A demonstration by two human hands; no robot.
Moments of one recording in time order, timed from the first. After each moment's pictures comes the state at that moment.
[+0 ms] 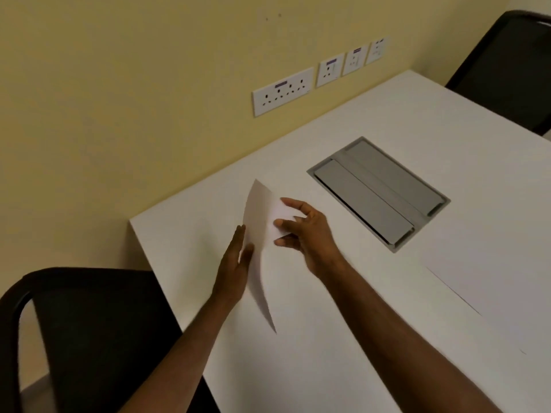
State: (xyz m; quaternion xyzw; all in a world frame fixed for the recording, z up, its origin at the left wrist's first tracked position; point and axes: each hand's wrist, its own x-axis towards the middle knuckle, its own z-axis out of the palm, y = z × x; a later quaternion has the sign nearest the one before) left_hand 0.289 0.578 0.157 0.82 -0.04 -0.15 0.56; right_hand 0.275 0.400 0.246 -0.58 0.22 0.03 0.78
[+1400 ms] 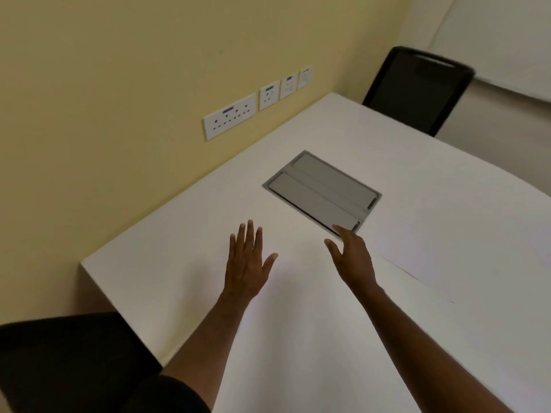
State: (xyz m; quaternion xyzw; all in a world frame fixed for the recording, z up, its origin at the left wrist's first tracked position) left_hand 0.297 0.512 0.149 0.91 -0.37 0.04 0.17; right_hand 0.166 0.299 0.204 -0.89 0.32 -0.13 0.29
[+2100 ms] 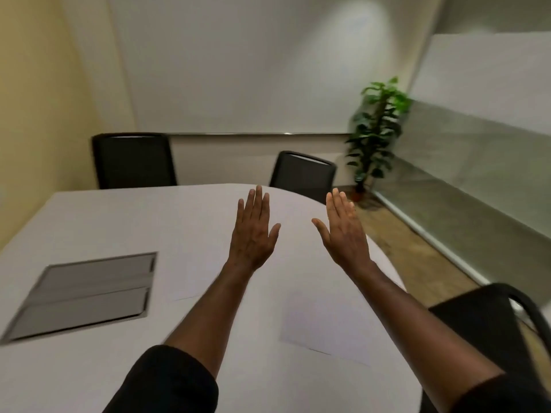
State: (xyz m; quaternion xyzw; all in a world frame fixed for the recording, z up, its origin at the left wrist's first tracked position) left_hand -0.036 0.206 0.381 0.58 -0.76 0.10 0.29; right_hand -0.263 0.212 0.414 -0.75 0.60 -0.24 -0.12
